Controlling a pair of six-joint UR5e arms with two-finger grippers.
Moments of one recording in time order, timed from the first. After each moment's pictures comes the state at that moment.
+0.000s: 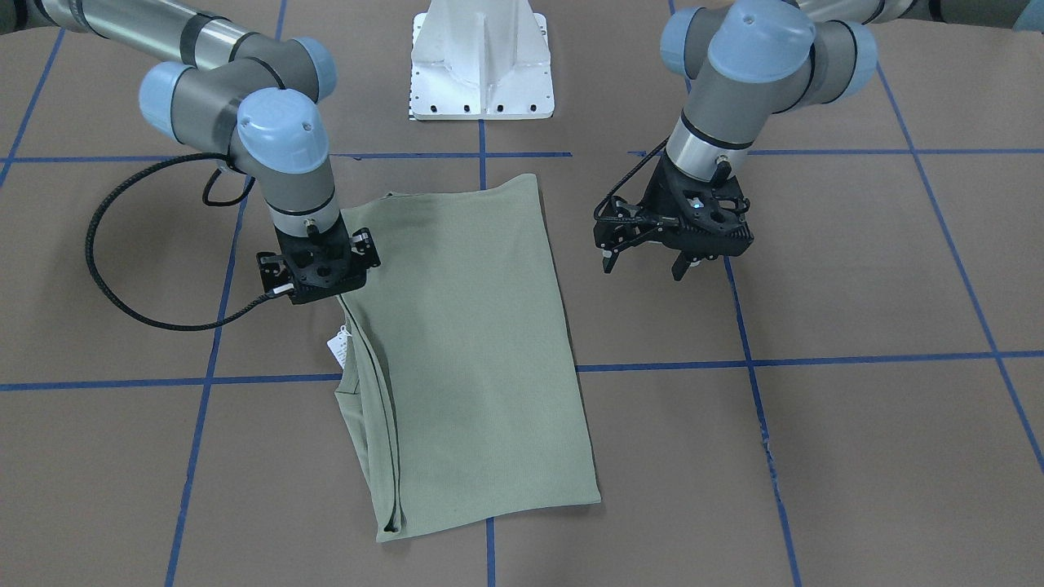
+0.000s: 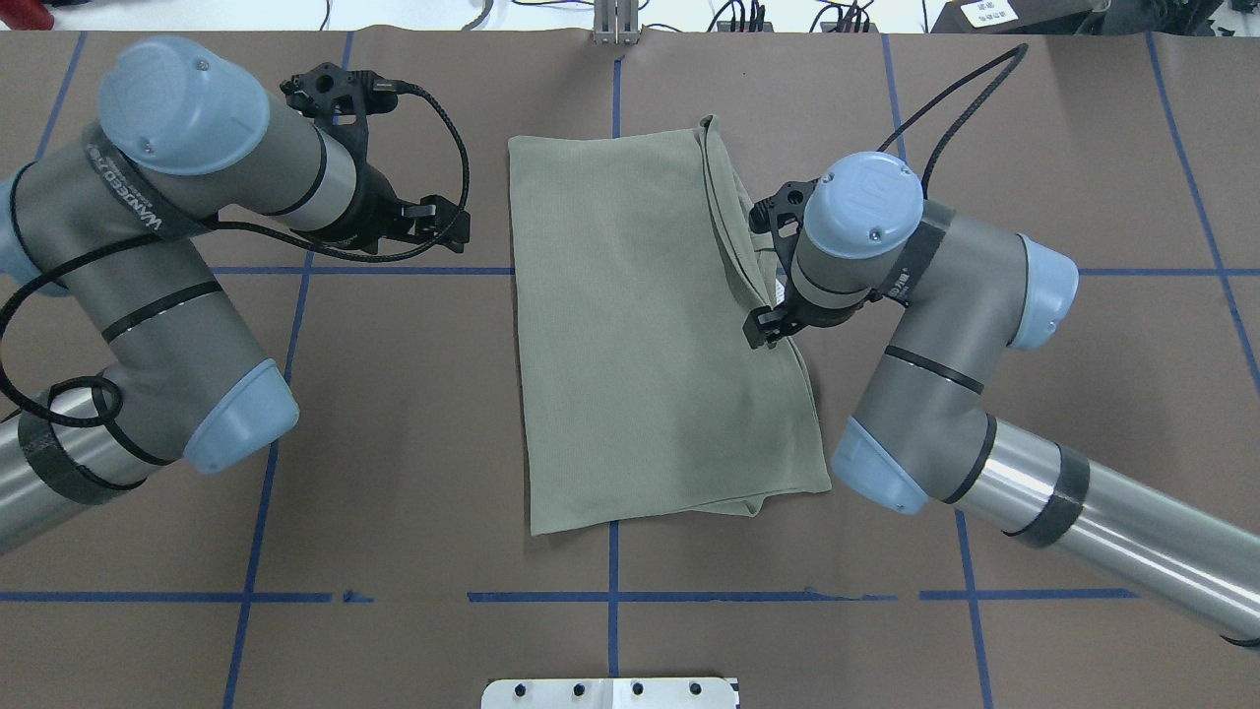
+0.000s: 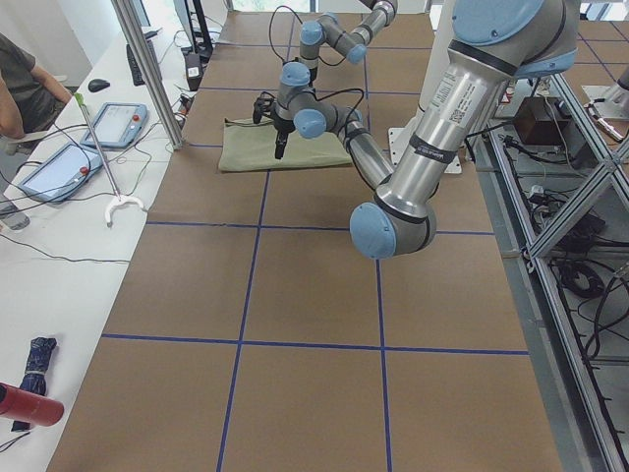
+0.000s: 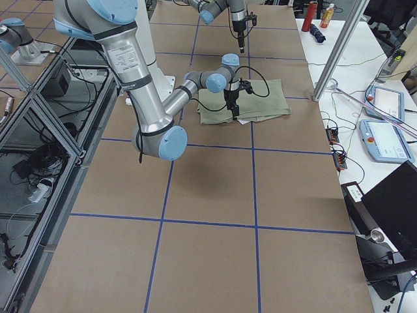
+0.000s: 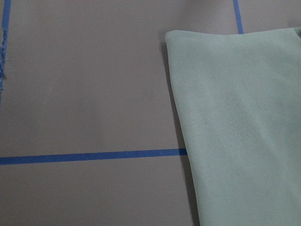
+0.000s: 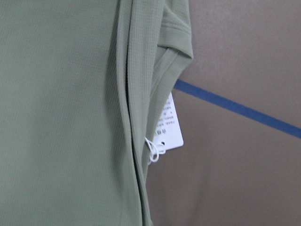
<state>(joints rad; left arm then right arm) -0.76 -2.10 -1.82 -1.75 -1.94 -1.07 0.64 -0.99 1.63 -1.61 1.85 0.72</state>
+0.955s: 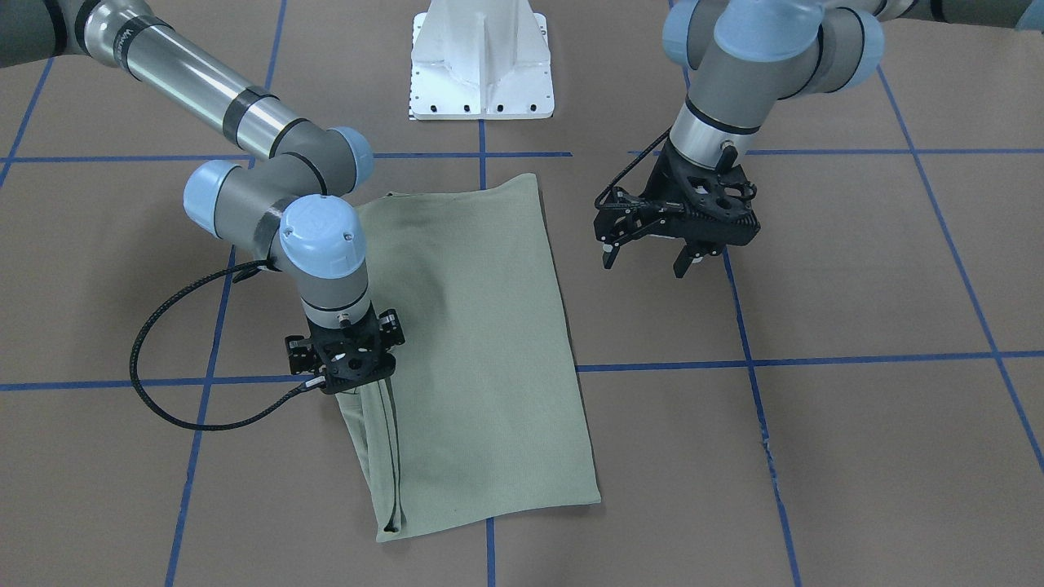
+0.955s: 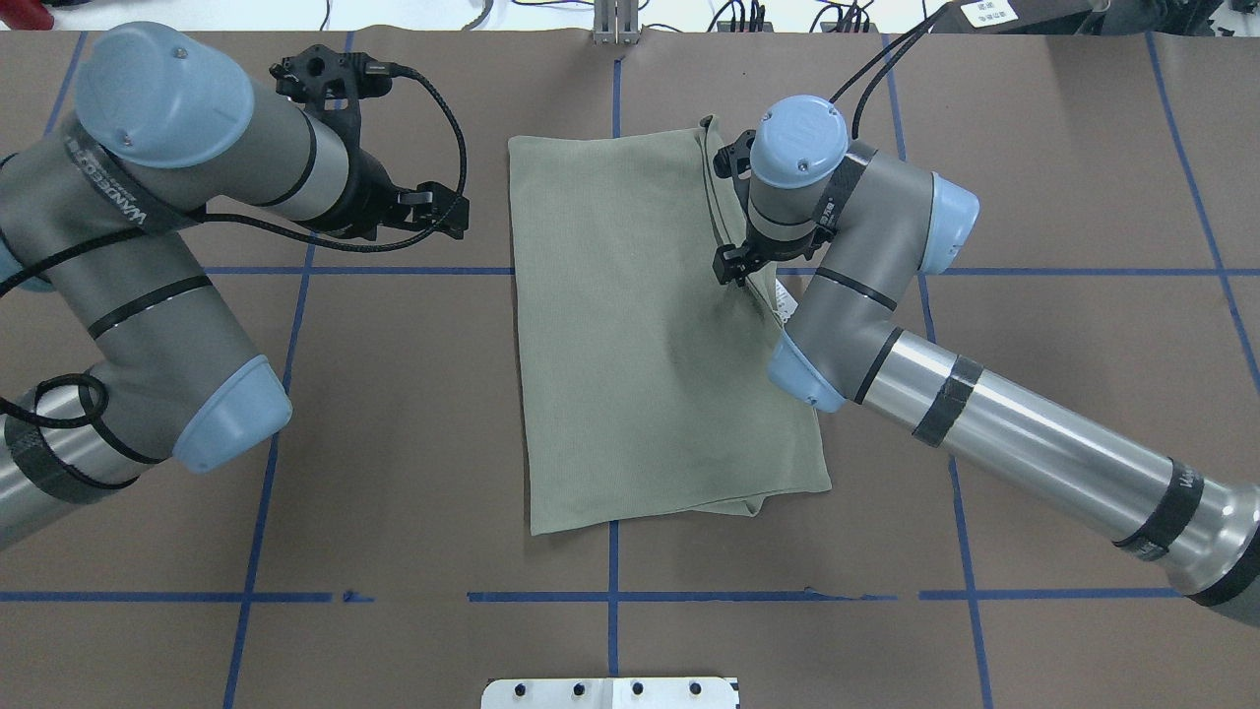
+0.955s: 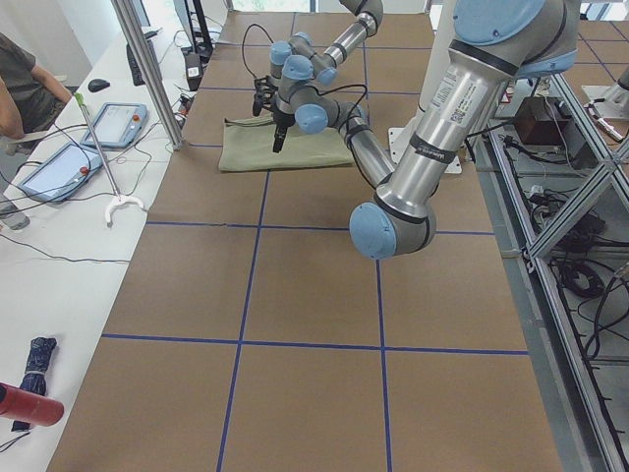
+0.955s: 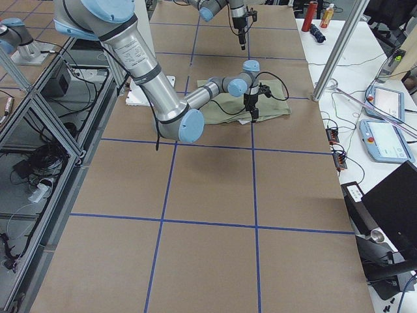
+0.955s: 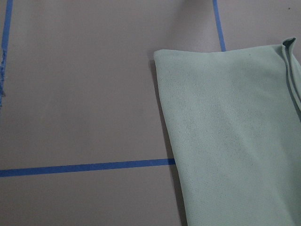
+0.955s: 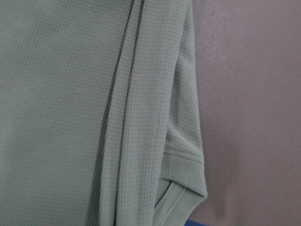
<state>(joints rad) -0.77 -2.10 -1.84 -1.75 -1.92 -1.06 0.71 -0.84 1.28 -1.43 1.86 0.66</state>
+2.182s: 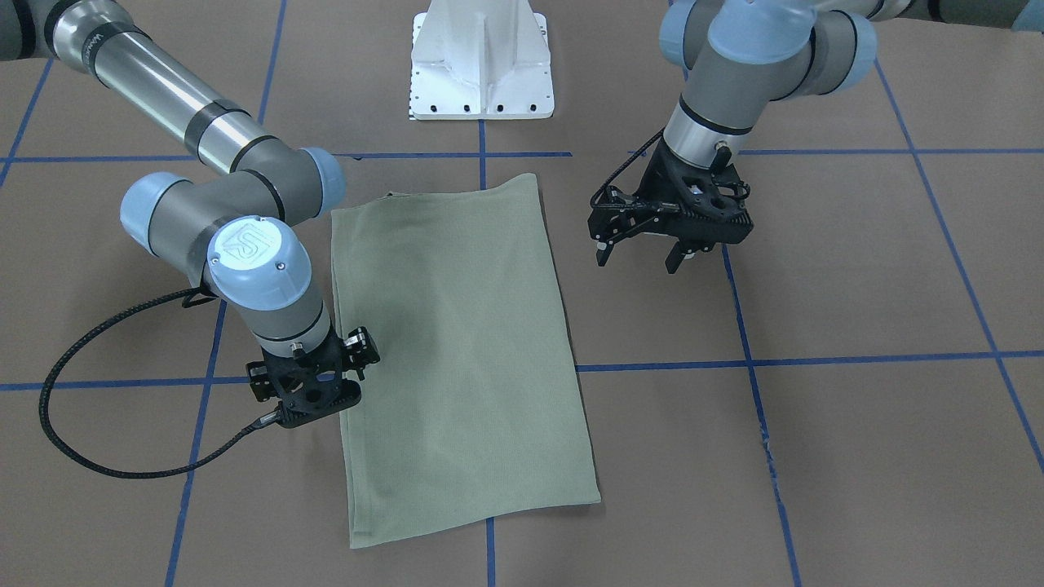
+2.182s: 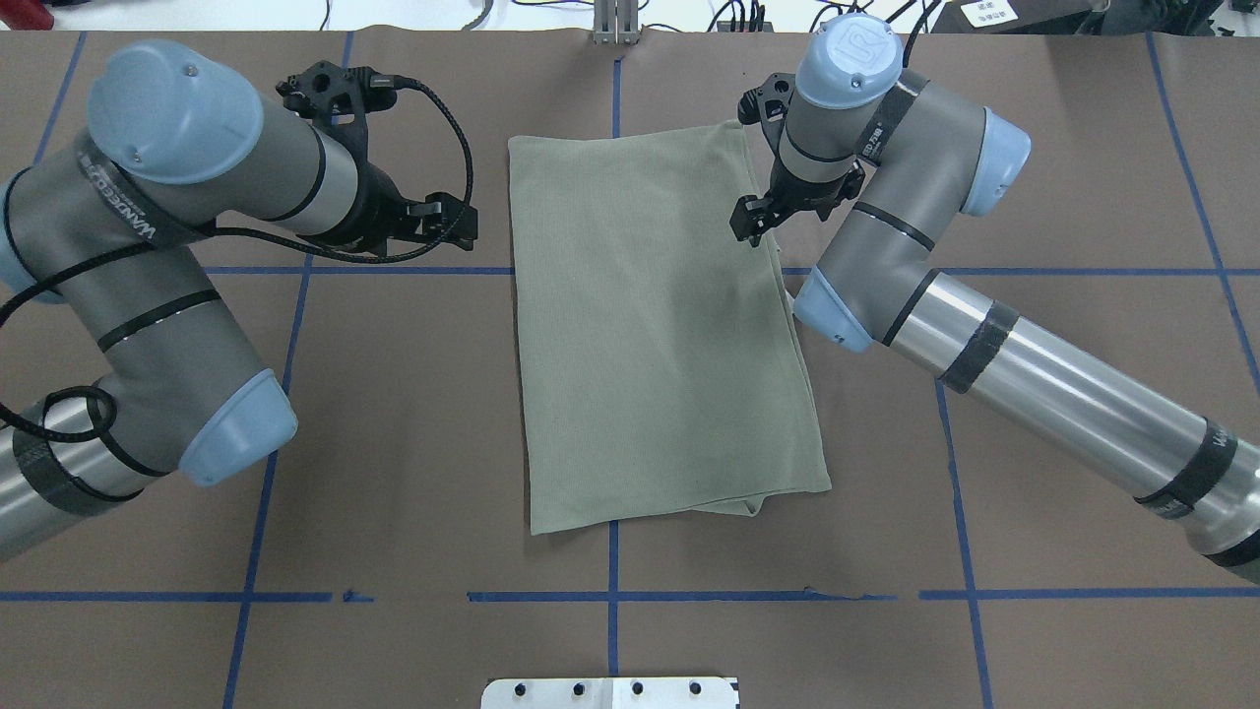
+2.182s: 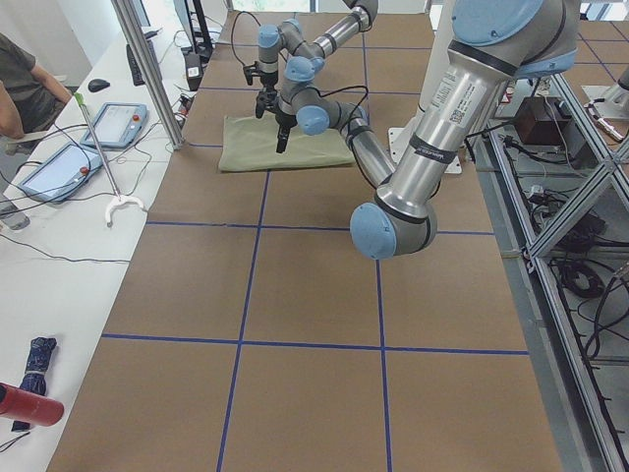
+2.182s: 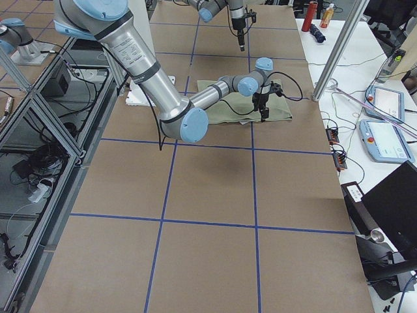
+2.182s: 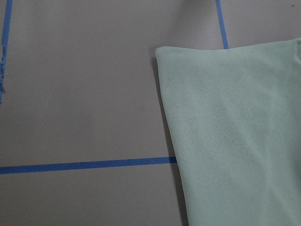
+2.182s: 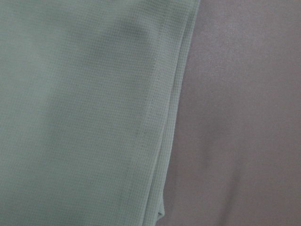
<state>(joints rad) -0.72 -2.09 -1.84 -1.80 -1.93 -1.19 0.80 -0.85 1.34 -1.42 2.00 0.60</state>
